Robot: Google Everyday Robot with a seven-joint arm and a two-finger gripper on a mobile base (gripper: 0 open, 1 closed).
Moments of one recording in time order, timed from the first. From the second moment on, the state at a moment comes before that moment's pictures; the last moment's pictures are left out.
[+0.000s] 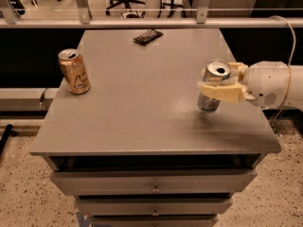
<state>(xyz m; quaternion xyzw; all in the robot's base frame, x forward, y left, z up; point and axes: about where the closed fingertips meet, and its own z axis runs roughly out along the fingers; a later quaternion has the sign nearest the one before) 0.507 -0.149 0.932 -0.45 0.63 0.32 0.55</state>
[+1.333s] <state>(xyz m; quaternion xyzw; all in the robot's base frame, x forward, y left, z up) 0.679 -0.155 0.989 -0.43 0.57 0.28 0.64</state>
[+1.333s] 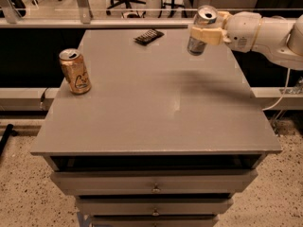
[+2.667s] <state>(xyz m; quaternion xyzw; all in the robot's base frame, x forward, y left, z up) 0.840 -0.096 0.947 -0.38 0.65 0.27 0.60</state>
